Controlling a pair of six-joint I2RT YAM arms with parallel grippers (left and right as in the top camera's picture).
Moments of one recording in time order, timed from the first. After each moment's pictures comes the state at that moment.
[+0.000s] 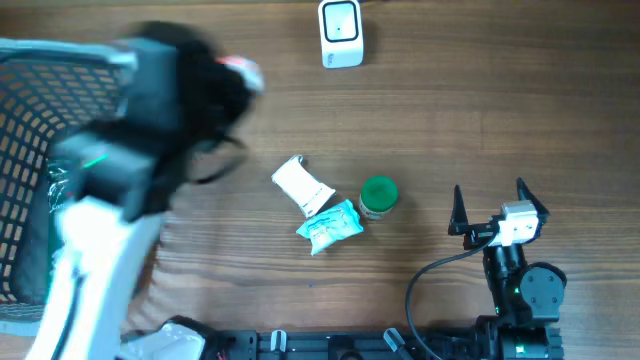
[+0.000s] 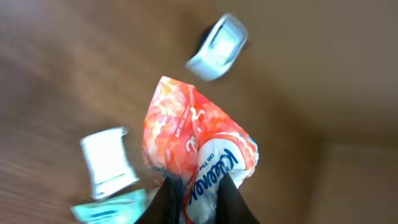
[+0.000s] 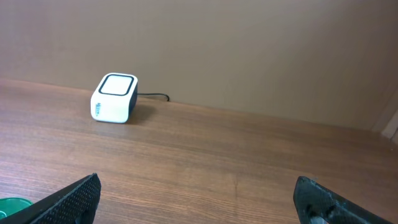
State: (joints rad) left arm -0.43 1.40 1.75 -1.14 -0.08 -1.06; right arm -0.02 0.02 0.01 0.00 -0.10 -0.13
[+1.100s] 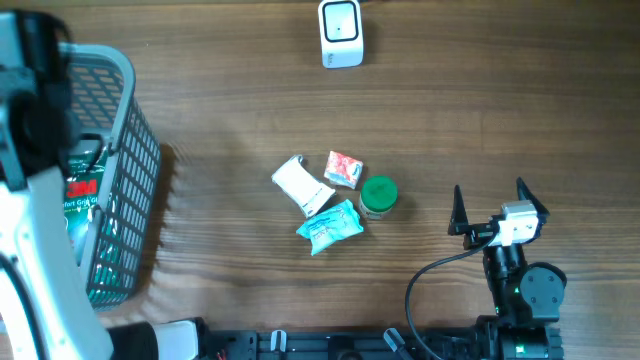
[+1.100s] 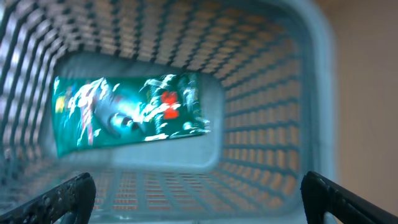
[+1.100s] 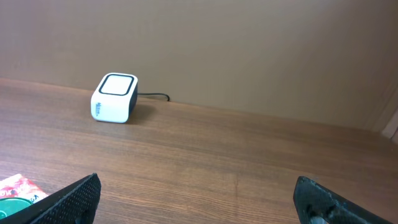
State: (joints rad) left arm 0.18 1.51 2.07 -1.68 -0.54 -1.37; right arm -0.02 0.02 0.01 0.00 -0.10 -0.13
